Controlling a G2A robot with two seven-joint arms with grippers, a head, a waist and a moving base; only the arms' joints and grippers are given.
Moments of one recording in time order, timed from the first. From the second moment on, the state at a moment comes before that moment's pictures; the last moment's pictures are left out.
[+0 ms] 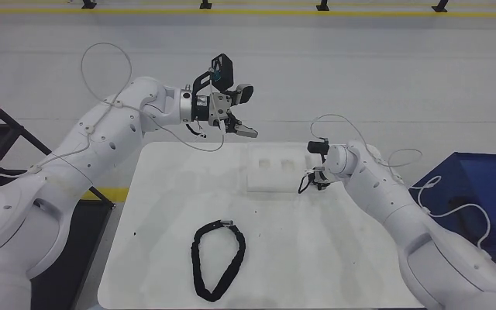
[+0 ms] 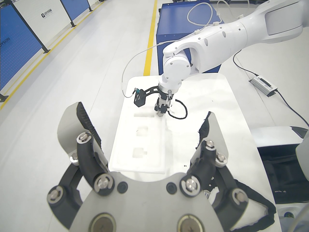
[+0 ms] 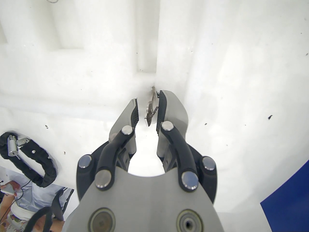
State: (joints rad) left arm 0.04 -1.04 -0.17 -0.97 0.50 -1.01 0.08; right arm -0.41 -1.31 0.50 -0.61 -0.37 0.19 1.02
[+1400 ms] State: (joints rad) left arm 0.04 -1.04 -0.17 -0.97 0.50 -1.01 0.08; right arm -0.69 -1.09 0.92 -1.39 -0.48 0.16 1.25
